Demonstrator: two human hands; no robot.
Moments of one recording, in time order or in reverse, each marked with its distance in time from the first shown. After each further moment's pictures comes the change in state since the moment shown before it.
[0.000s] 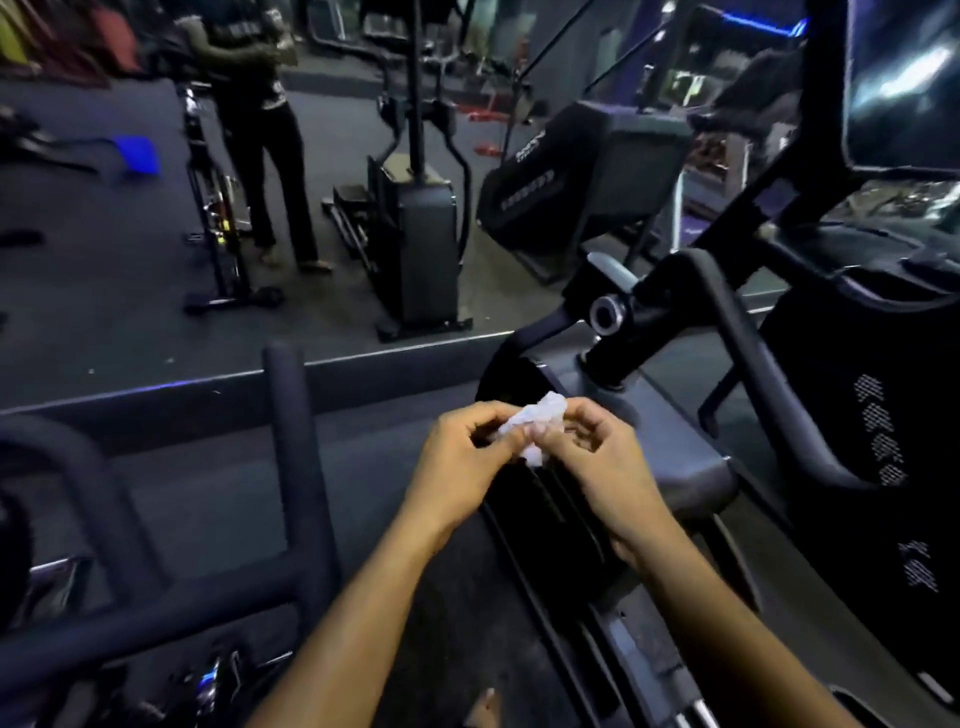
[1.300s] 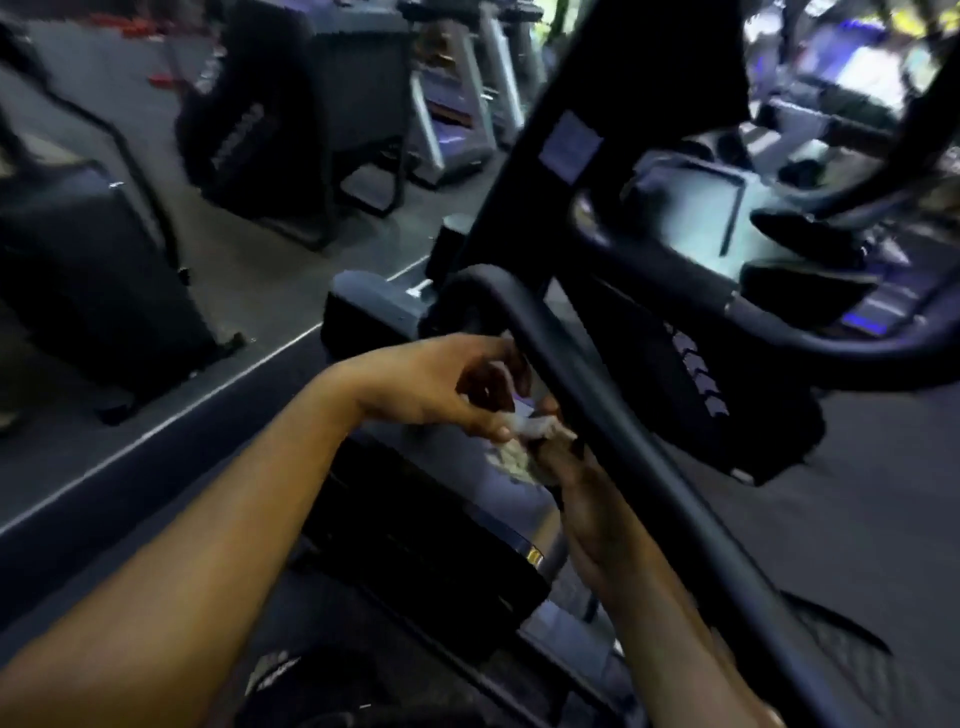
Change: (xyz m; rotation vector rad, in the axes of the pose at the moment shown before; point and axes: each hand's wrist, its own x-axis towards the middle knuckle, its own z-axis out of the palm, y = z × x) left_hand 0.390 -0.010 0.176 0.271 -1.281 0.094; right_hand 0.192 0.088 -0.174 0.243 0.681 0.152
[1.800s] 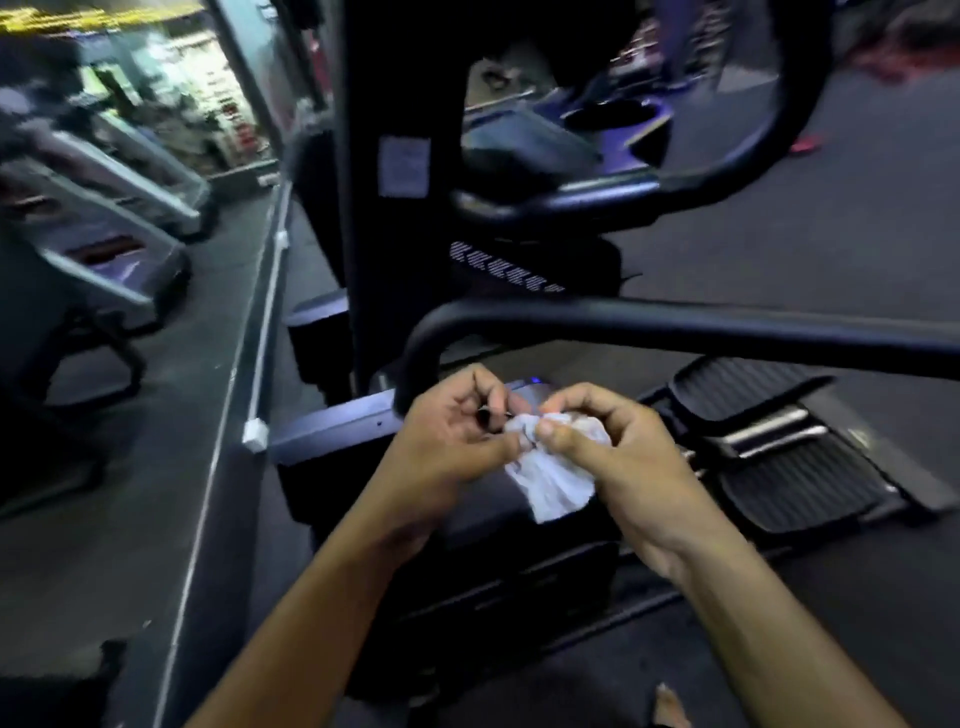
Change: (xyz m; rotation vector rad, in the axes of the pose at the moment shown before) left_hand -0.006 -0.045 -0.058 -0.499 -0.366 0.274; right_hand -0.027 -0.004 0.147 0.195 0.603 -0.272
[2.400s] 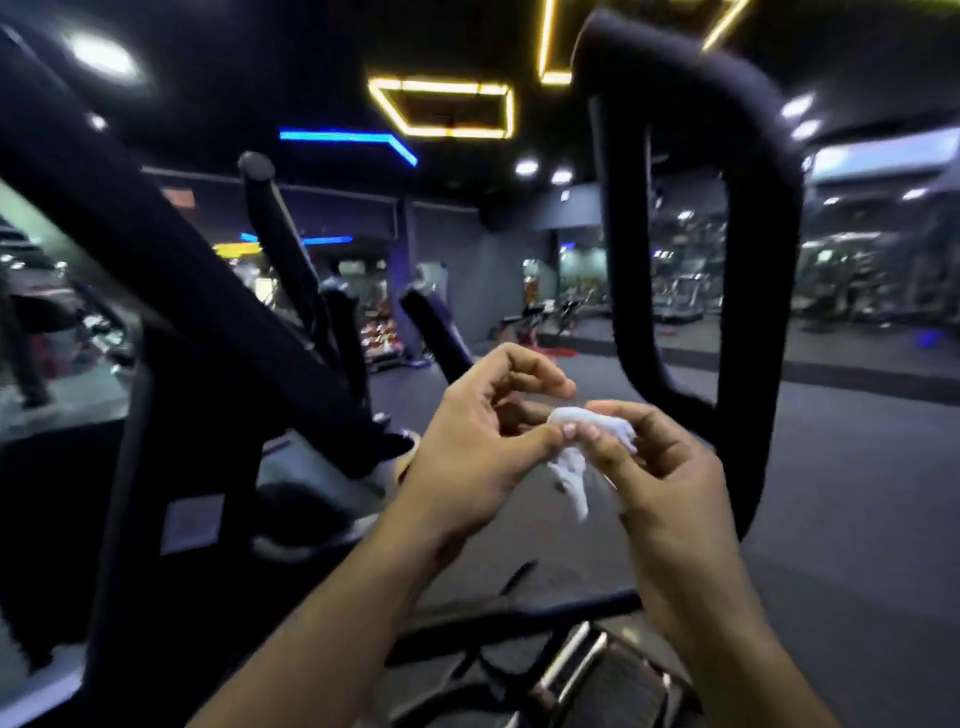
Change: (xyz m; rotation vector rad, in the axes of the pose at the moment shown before) left_hand 0.128 0.194 0.147 -0.080 -0.459 0.568; right_hand -0.035 -0.229 -0.013 -0.288 0.672 -0.757
